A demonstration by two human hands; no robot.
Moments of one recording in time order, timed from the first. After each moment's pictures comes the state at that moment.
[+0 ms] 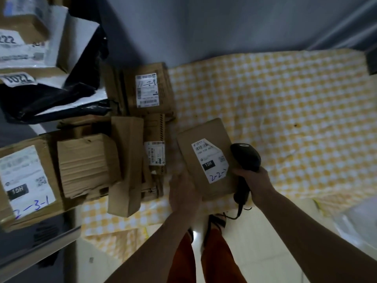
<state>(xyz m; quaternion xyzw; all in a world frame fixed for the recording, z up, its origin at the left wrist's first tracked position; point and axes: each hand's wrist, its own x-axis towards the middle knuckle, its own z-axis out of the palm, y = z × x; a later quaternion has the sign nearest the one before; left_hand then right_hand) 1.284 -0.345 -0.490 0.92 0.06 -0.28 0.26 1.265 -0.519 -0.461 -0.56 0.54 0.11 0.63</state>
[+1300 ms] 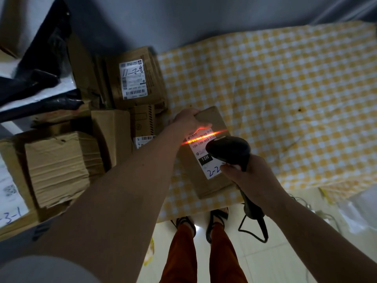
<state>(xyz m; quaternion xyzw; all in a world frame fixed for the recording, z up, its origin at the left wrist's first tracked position) 1.449 -0.408 -0.524 0.84 0.01 -0.45 0.32 1.269 -0.501 -0.402 -0.74 0.31 0.20 0.56</state>
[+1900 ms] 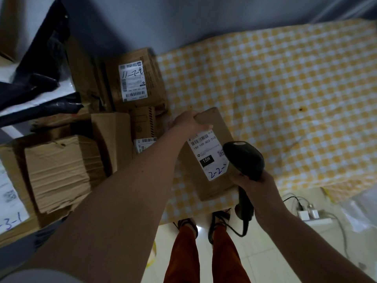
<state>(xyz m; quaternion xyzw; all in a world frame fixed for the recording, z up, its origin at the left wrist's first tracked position) 1.448 -0.407 -0.516 0.85 -0.02 -0.43 0.29 1.245 -0.494 -0.429 -0.58 0.49 0.11 0.64</state>
